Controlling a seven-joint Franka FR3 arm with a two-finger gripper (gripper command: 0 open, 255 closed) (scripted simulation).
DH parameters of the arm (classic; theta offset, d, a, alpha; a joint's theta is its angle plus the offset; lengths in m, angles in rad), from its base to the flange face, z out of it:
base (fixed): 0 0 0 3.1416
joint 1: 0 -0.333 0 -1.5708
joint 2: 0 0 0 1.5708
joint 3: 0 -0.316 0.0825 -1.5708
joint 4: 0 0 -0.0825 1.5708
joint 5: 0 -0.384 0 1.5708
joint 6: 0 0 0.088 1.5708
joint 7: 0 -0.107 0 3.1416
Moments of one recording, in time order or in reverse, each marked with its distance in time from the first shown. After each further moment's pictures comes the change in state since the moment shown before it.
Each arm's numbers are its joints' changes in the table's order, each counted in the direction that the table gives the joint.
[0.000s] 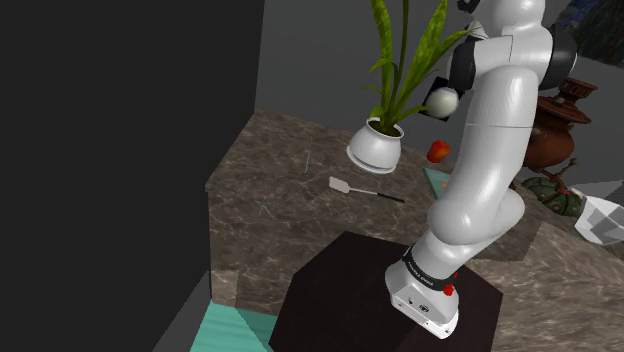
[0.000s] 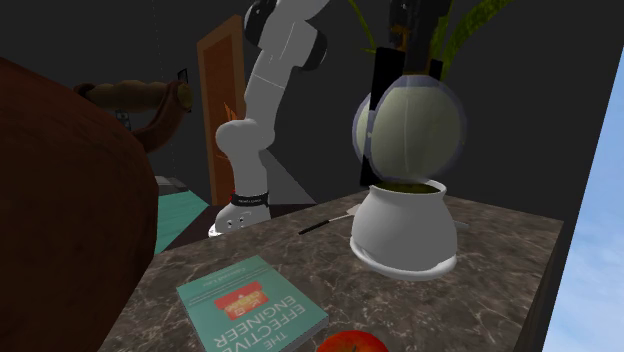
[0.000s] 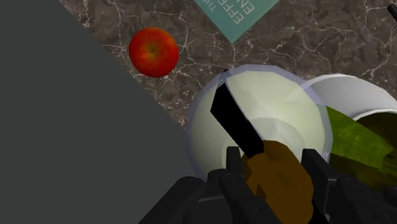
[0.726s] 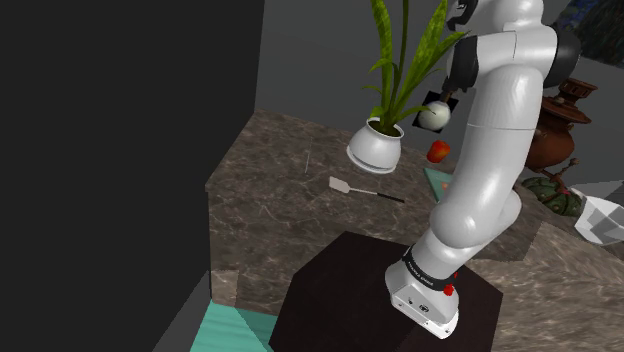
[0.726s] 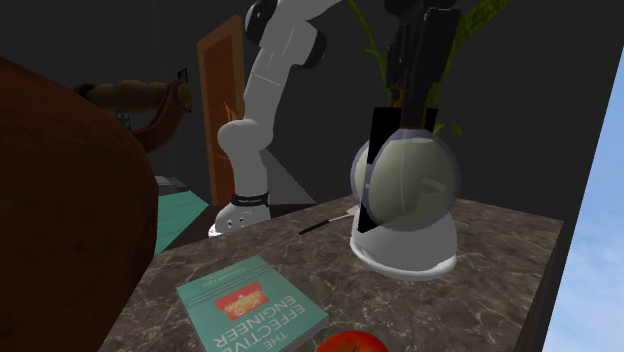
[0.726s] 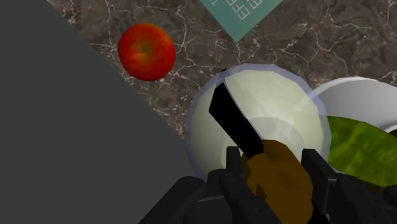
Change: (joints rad) arm -0.089 0.039 0.016 -0.217 0.032 -0.174 0.003
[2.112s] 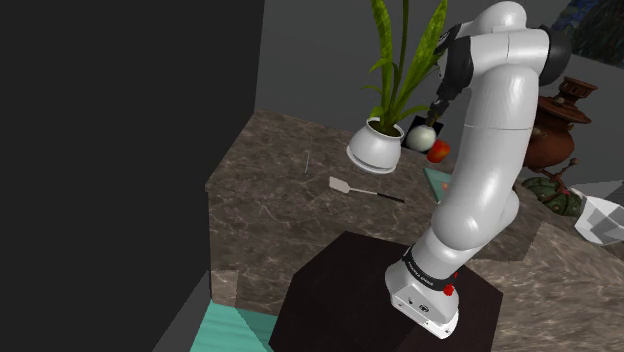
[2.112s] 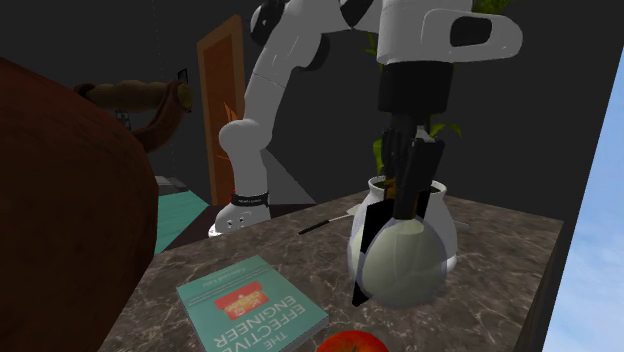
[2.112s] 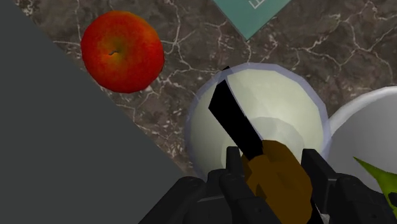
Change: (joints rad) arm -0.053 -0.018 -0.017 -0.274 -0.027 -0.272 0.029
